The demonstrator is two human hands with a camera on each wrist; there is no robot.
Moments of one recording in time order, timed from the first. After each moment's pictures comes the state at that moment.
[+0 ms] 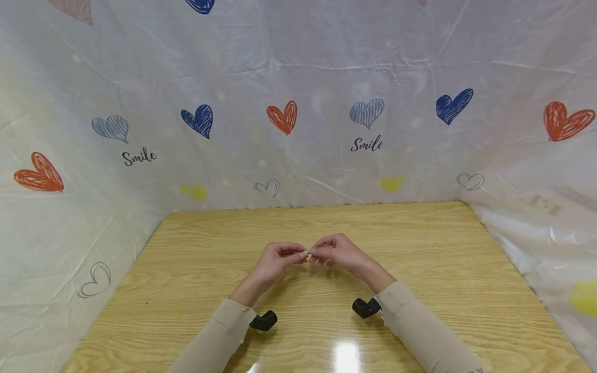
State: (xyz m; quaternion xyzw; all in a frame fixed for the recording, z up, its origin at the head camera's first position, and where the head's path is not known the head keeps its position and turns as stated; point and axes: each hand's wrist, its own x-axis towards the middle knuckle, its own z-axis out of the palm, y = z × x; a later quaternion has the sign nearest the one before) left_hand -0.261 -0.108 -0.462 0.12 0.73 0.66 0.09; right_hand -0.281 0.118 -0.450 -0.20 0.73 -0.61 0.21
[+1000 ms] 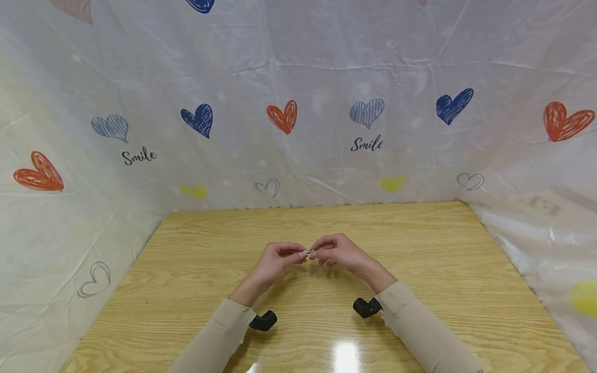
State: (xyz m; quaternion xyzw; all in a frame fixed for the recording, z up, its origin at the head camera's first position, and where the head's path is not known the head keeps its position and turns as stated) left_hand -0.260 -0.108 -0.462 0.12 0.73 0.66 0.09; right_hand -0.281 0.120 -0.450 -0.19 0.73 -0.62 0.23
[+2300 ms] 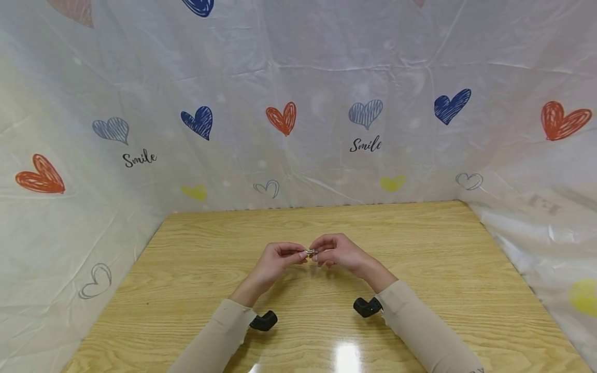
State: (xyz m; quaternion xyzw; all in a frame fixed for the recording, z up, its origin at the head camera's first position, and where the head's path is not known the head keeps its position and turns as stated) left_hand -0.262 -0.108 -0.462 0.12 0.74 0.66 0.10; right_hand -0.281 0.122 -0.450 -0.21 0.72 -0.62 0.23
